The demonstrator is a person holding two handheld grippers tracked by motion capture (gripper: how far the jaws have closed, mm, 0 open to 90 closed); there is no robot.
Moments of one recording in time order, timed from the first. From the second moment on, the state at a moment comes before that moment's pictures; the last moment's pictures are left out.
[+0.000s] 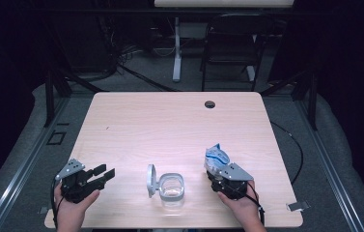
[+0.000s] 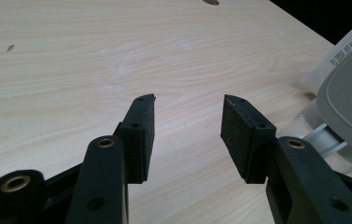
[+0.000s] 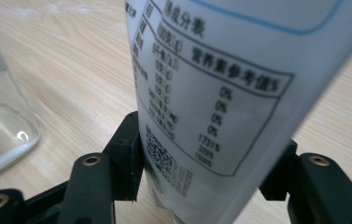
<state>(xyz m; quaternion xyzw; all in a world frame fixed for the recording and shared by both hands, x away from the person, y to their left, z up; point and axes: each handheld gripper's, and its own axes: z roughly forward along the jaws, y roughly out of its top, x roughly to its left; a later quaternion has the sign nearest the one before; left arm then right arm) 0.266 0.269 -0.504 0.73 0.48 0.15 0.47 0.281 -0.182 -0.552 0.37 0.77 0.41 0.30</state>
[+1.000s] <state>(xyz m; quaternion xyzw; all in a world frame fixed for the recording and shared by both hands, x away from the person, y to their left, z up) 0.265 0.272 -0.502 0.72 0.48 0.15 0.47 0.269 -0.165 -0.525 0.31 0.79 0.41 0.33</state>
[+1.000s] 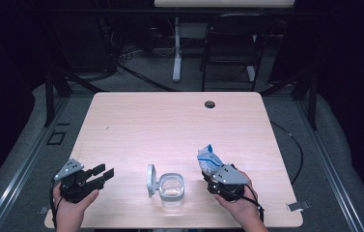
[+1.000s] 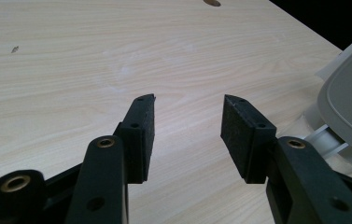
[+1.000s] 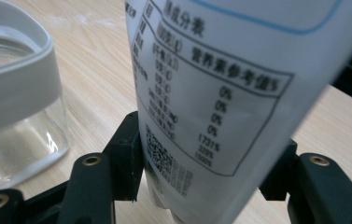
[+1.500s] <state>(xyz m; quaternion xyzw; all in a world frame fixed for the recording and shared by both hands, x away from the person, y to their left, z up) 0.265 0.276 -0.501 0.72 0.48 0.16 0.48 0.267 -0.148 -0.506 0.25 0.81 0.38 0.37</state>
